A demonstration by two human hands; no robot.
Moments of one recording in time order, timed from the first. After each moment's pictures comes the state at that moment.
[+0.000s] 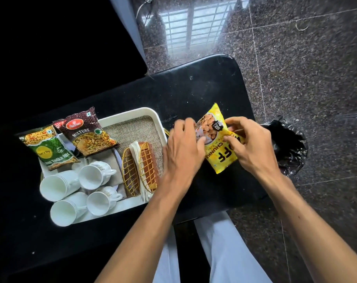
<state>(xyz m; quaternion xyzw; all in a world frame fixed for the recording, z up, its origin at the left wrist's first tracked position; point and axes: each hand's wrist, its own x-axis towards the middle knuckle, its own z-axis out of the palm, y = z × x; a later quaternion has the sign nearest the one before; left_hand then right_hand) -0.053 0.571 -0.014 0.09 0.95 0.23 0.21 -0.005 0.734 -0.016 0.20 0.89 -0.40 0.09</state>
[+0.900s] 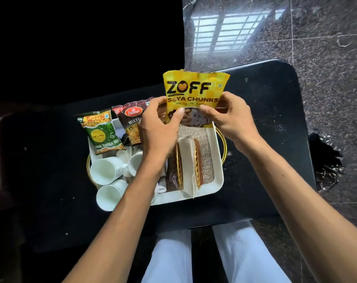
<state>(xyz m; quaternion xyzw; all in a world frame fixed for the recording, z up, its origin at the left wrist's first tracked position) -0.115 0.417 0.003 -0.16 0.85 0.49 0.11 -0.112 0.584 -0.012 0.22 0.82 -0.52 0.13</state>
